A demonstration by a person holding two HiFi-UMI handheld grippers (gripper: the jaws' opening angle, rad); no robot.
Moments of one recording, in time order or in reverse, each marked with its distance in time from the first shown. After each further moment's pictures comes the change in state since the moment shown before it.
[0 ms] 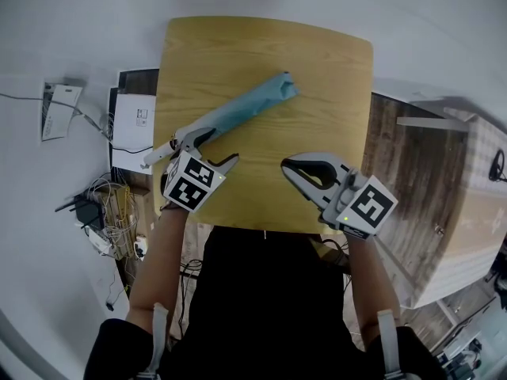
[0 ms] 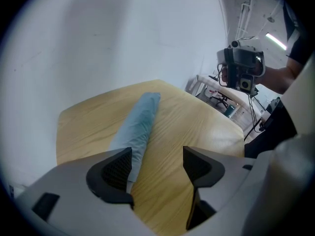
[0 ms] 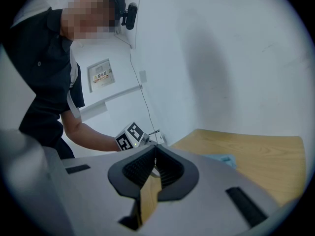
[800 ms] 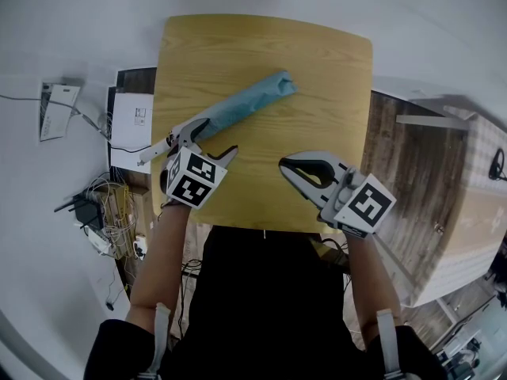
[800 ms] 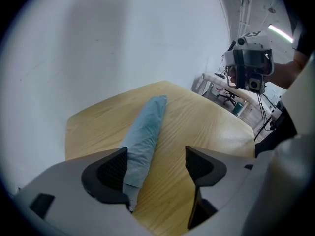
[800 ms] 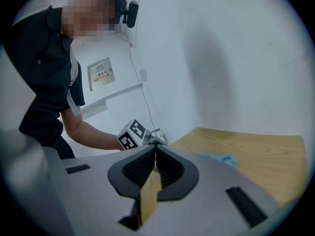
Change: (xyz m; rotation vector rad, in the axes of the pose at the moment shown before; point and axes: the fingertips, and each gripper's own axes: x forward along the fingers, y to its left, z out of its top) left arm 0.002 0.017 0.011 0.013 -0.008 0.099; right arm 0.005 0.000 0.000 0.007 -0.001 0.006
